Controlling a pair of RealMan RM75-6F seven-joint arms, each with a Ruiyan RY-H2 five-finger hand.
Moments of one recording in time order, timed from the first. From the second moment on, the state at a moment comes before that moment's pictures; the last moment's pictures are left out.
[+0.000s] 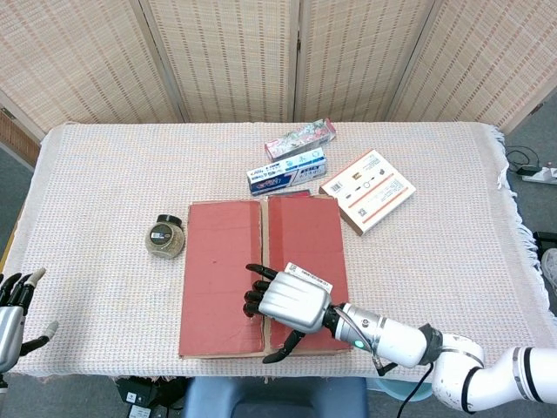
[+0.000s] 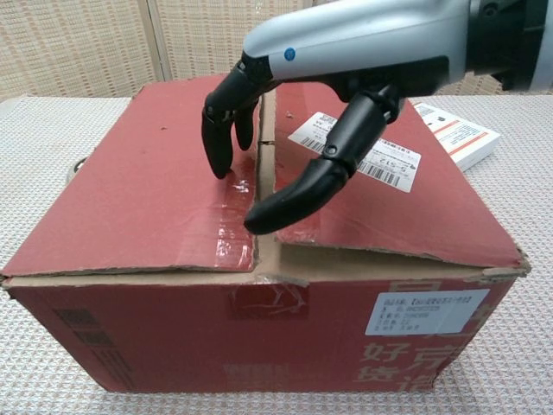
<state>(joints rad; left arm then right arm) -0.03 -1.08 -0.03 -1.71 1.46 1.53 0.17 0.93 -1.06 0.20 -2.09 -1.49 0.67 -0.18</state>
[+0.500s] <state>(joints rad) -0.05 -1.06 -0.05 -1.70 1.45 1.52 0.18 0.89 -1.03 0.19 -2.10 -1.47 0.79 -0.20</state>
